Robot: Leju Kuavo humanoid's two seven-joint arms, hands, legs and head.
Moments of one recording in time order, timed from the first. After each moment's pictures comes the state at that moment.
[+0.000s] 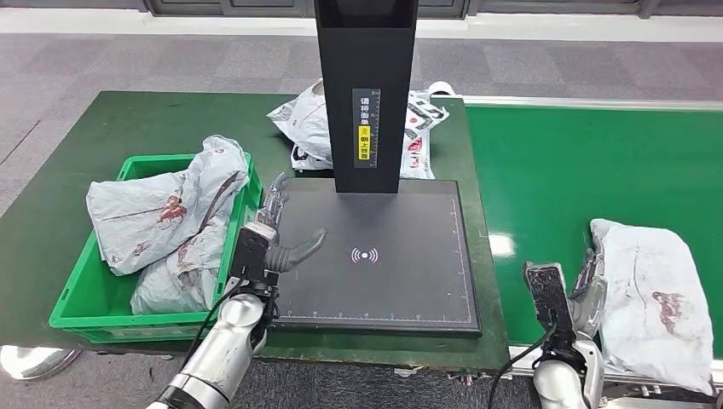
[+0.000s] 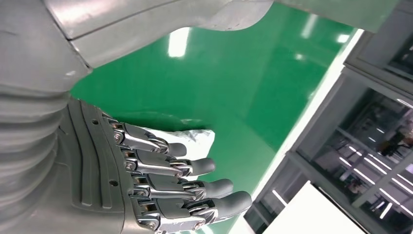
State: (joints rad) left arm -0.39 -0.18 -0.26 -0.99 -0.07 0.10 -0.49; right arm -0.04 0.05 -0.13 -1.25 0.56 -0.53 -0.27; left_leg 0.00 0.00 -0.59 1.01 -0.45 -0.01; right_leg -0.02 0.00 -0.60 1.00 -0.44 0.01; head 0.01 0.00
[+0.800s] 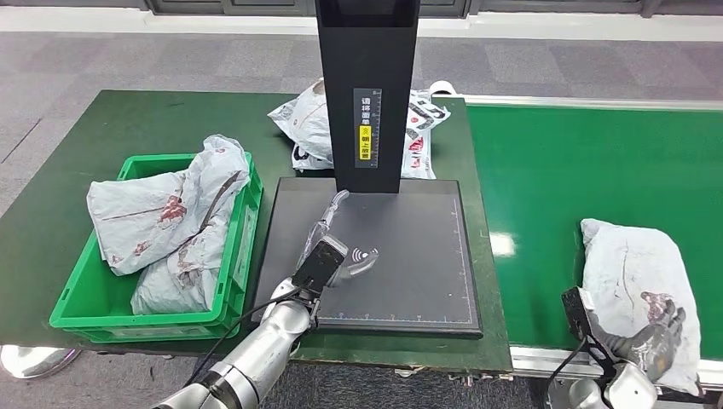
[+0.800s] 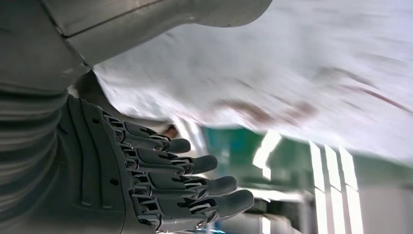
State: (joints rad) left arm -0.50 -0.27 -0.44 -0.69 -0.14 0.22 -0.50; right arm -0.18 -0.09 -0.40 -0.72 1.25 -0.67 0.20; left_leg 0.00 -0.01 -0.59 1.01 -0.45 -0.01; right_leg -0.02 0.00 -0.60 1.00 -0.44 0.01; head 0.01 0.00
